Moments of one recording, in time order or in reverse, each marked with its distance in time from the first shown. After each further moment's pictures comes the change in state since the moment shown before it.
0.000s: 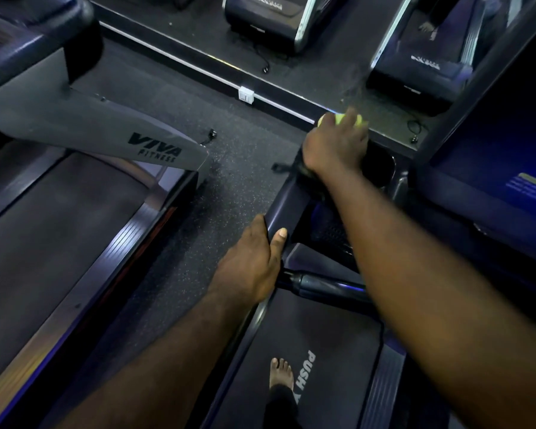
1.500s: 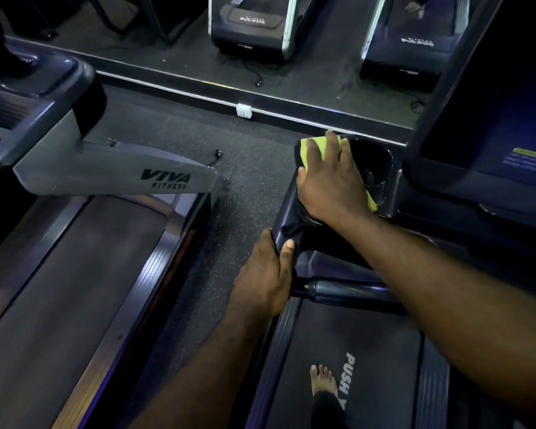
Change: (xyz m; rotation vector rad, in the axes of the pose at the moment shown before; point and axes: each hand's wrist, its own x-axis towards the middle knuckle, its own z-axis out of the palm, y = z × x) left_hand -0.001 0.004 -0.002 -0.025 0.019 -0.001; right_hand -0.046 0.040 0.024 0.144 0.153 -0.269
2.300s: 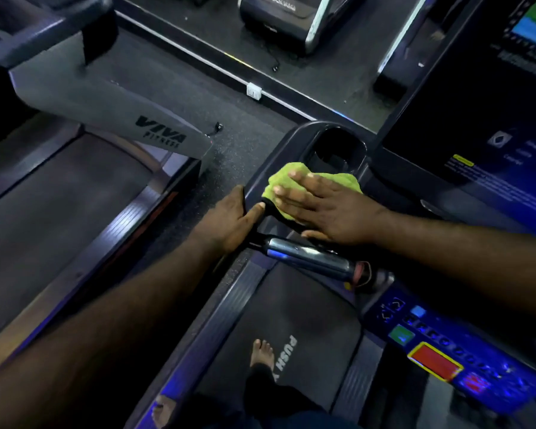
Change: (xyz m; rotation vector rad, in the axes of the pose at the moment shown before) left_hand -0.009 0.015 -0.008 0.045 -0.024 -0.048; right_hand -0.060 0.111 -0.025 -0.407 -0.074 -1.280
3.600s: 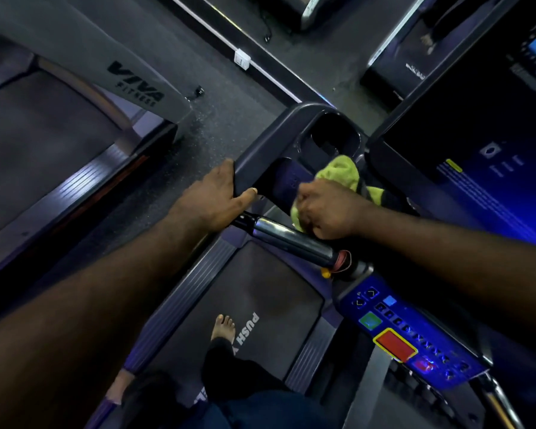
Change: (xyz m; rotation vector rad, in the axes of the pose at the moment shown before) left_hand 0.003 -0.012 0.008 0.068 0.018 0.016; right_hand 0.002 -0.002 -0.022 0.307 -0.267 -0.066
